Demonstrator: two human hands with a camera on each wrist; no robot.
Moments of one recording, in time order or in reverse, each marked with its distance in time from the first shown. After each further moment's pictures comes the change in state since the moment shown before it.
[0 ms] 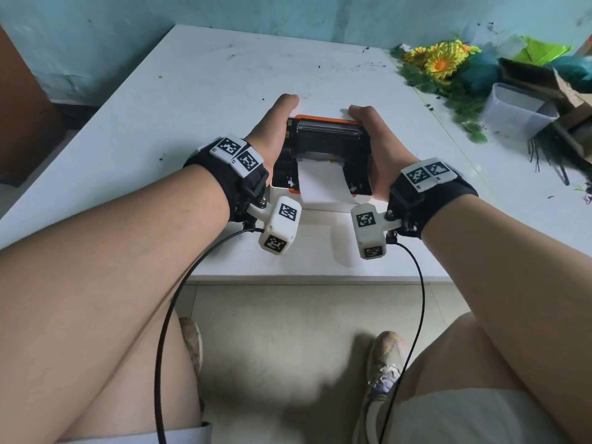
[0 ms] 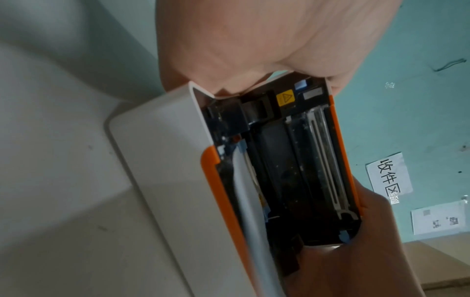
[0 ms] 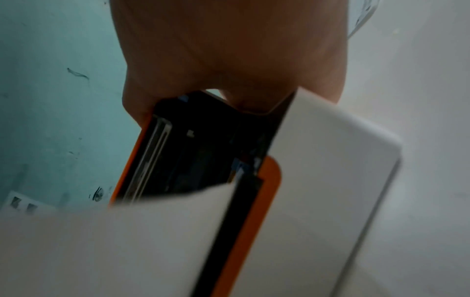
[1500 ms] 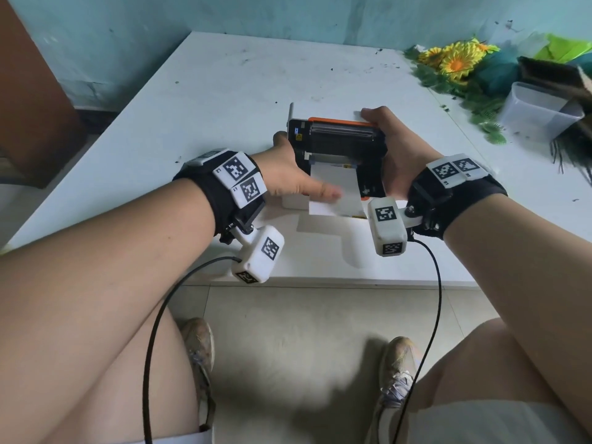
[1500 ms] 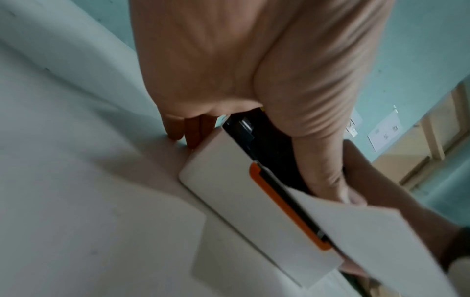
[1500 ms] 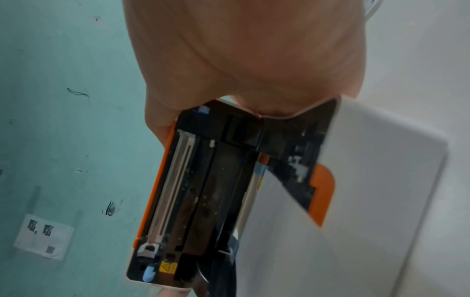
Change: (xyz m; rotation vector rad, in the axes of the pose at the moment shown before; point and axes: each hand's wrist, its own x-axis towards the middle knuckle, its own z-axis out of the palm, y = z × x) left_hand -0.018 -0.022 -0.023 0.873 -0.027 0.132; right_hand -0.008 -0.011 0.002 0.019 -0.001 0.078
